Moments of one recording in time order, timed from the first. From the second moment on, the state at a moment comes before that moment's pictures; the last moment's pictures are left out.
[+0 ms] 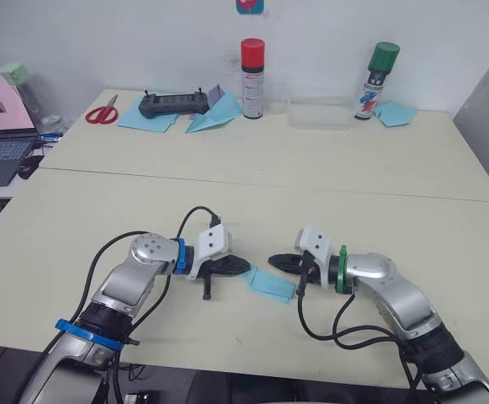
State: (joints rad) left arm -0.41 0.62 -0.30 0.09 -0.17 0.22 -1.19; right arm -0.28 -0.45 0.36 -0.17 0.18 0.46 0.82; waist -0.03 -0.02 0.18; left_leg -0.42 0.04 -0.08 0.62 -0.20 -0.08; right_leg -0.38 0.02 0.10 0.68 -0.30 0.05
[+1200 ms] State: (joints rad) left arm -0.39 0.61 -0.30 0.09 -0.15 0.21 -1.19; right arm -0.19 -0.49 0.37 -0.21 0.18 0.41 0.84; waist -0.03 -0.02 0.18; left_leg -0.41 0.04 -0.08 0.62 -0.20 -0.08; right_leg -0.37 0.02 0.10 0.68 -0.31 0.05
